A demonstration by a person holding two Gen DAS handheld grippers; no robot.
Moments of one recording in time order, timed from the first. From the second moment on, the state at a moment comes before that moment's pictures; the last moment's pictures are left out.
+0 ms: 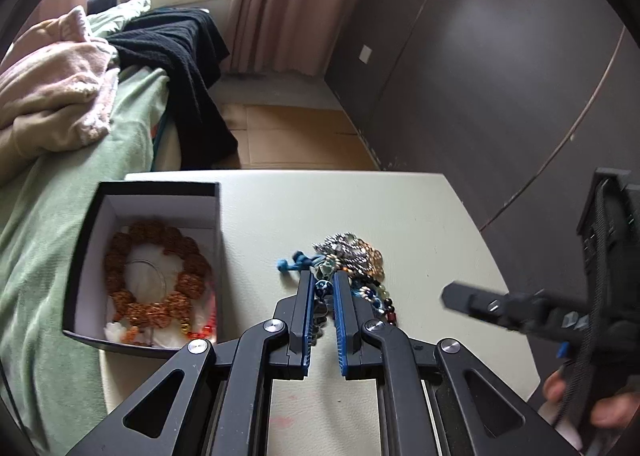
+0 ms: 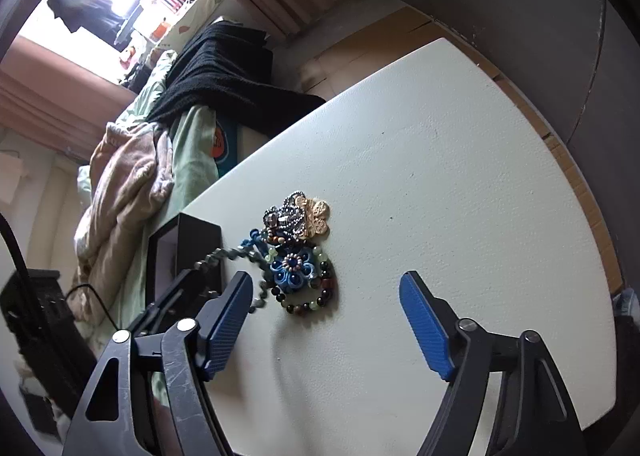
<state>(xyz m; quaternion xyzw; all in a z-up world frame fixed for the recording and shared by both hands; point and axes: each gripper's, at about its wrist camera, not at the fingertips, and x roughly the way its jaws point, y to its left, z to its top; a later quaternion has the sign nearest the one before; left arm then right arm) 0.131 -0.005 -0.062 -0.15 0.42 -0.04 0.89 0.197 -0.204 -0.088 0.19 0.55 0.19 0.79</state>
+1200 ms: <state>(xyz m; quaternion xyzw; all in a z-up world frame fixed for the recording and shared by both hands) 0.103 0.053 -0.035 -0.22 0.37 0.00 0.90 0.186 -0.171 -0.097 0.04 0.56 0.16 0.81</state>
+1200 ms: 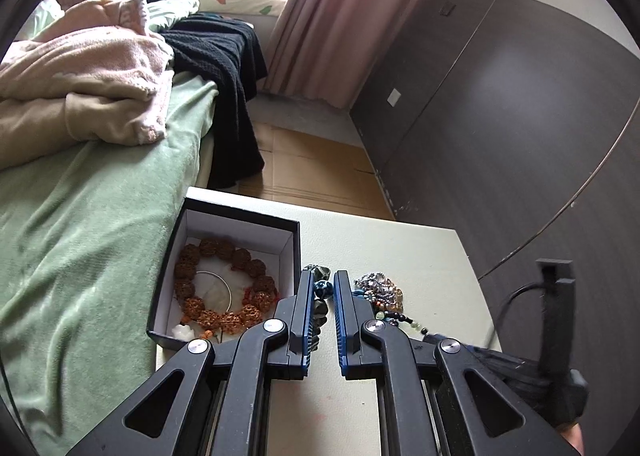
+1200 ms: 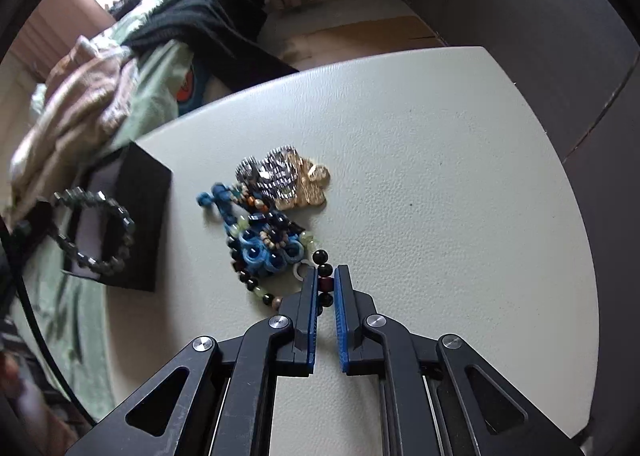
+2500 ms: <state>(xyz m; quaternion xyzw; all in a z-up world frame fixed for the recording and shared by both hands) 0.117 0.106 -0.048 -0.29 0.37 0.03 0.88 0.180 -0.144 -0.046 0.21 0.49 0.33 0.78</state>
